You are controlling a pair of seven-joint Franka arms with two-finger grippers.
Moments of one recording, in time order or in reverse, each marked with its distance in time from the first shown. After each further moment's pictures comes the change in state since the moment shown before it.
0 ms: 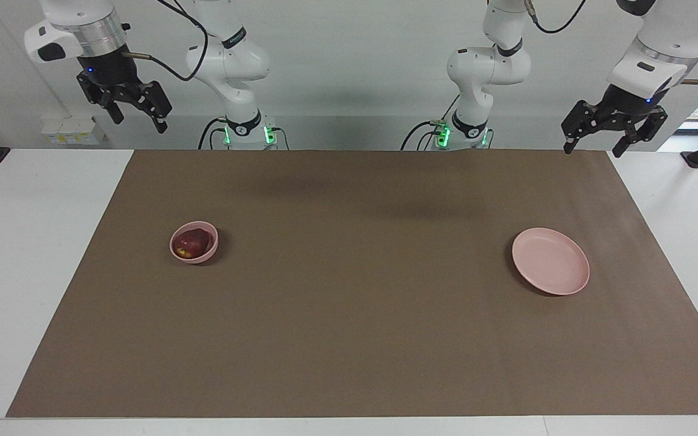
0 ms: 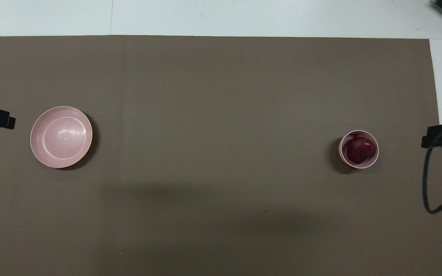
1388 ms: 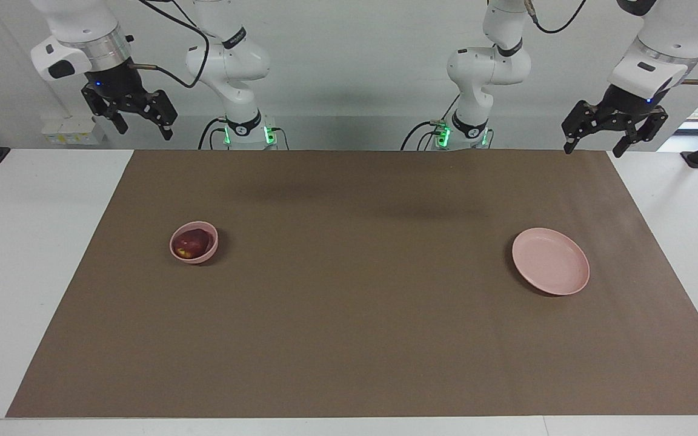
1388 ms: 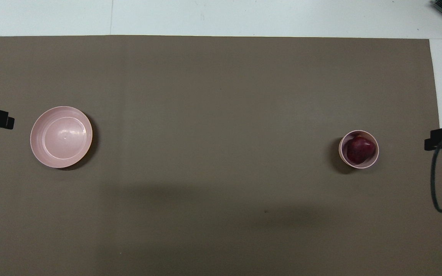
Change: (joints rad) left arm 0.000 0.000 0.000 0.000 0.000 0.000 0.000; right arm 0.020 0.011 -0.007 -0.018 0.003 0.012 -0.066
